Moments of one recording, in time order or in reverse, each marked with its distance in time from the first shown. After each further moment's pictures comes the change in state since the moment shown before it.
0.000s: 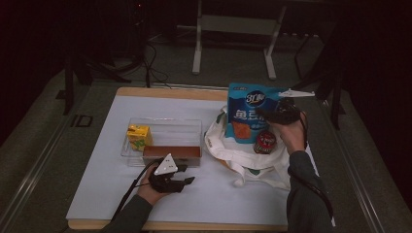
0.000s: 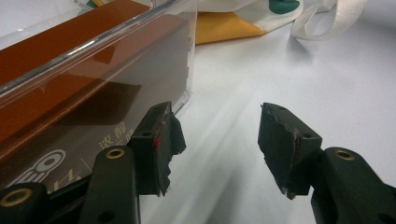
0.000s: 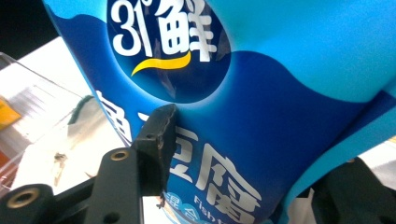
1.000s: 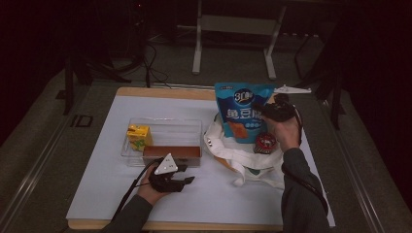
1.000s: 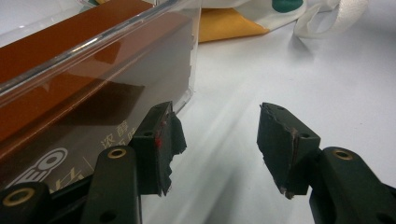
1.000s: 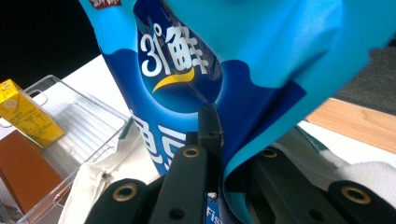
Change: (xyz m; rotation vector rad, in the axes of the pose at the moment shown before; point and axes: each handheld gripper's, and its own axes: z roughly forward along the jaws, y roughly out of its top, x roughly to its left) left arm 0.001 0.000 0.000 0.006 0.004 -0.011; right arm 0.021 0.015 0.002 -0.052 0.091 0.015
